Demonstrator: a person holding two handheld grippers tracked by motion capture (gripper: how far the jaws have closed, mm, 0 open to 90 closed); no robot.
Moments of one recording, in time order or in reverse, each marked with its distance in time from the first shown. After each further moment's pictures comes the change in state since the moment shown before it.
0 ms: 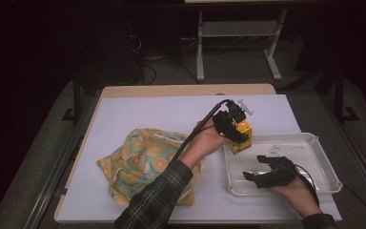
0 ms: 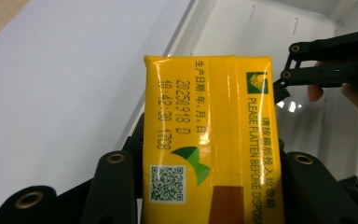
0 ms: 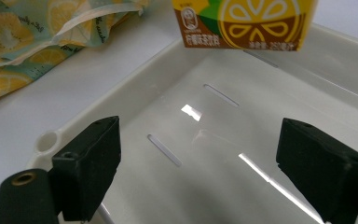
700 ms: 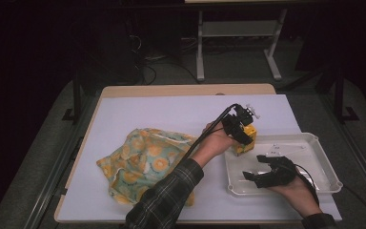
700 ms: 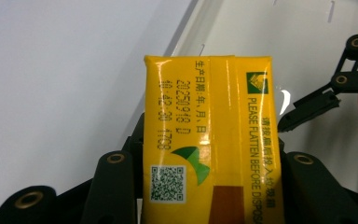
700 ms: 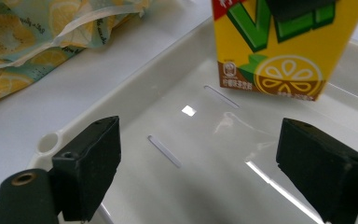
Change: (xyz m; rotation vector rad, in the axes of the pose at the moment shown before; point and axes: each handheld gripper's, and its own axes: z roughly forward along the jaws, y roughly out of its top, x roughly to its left) left arm 0.002 0.006 0.045 0.041 0.014 -0.027; right arm -0.001 0.000 0.000 -0.008 -0.001 -0.012
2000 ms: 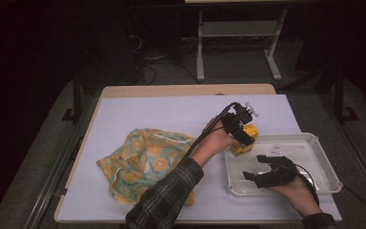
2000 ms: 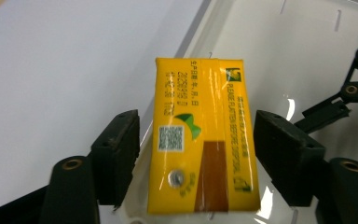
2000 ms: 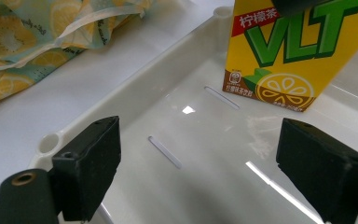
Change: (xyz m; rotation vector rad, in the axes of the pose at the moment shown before) left arm 0.005 -0.002 -0.009 -0.025 0.012 0.010; right arm 0.000 0.000 0.000 0.002 0.006 0.008
